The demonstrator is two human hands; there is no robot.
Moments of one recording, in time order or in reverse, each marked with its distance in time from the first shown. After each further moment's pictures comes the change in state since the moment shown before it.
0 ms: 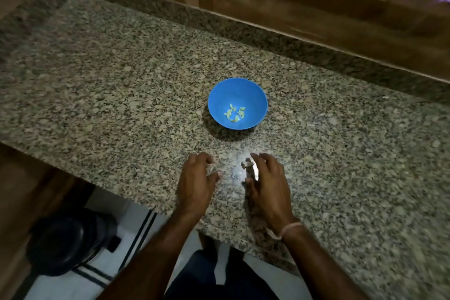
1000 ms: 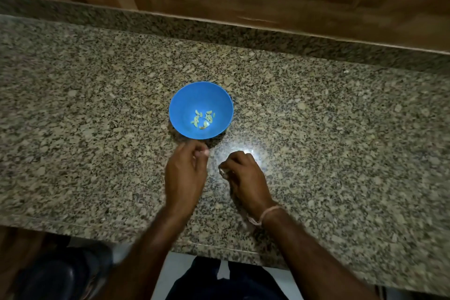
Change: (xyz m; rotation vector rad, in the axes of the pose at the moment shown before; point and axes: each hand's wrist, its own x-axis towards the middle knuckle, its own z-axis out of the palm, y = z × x) left_hand 0.048 0.057 -0.008 -0.144 0.074 0.250; right_hand 0.031 0.007 0.016 0.165 0.120 -0.086
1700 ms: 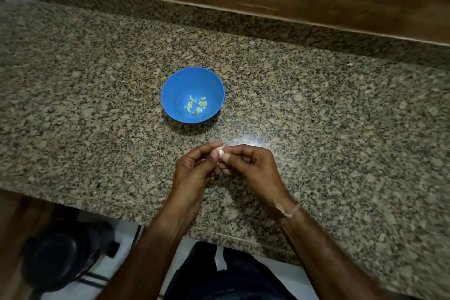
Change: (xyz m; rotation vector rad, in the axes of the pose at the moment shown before) left_hand -0.053 0.048 0.027 -1.008 -0.207 -0.579; right_hand -0.018 -0.014 -0.086 1.121 -0.130 0.417
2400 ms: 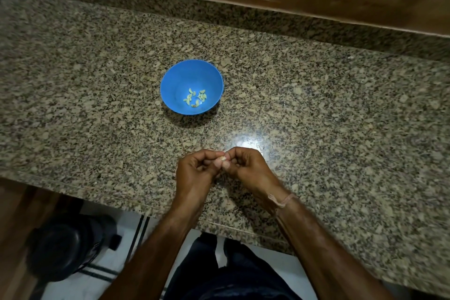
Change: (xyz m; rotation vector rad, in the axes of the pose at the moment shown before) left_hand -0.015 -0.018 0.003 0.333 0.108 0.137; right_hand 0.003 0.025 -0.008 -0.256 -0.081 0.108
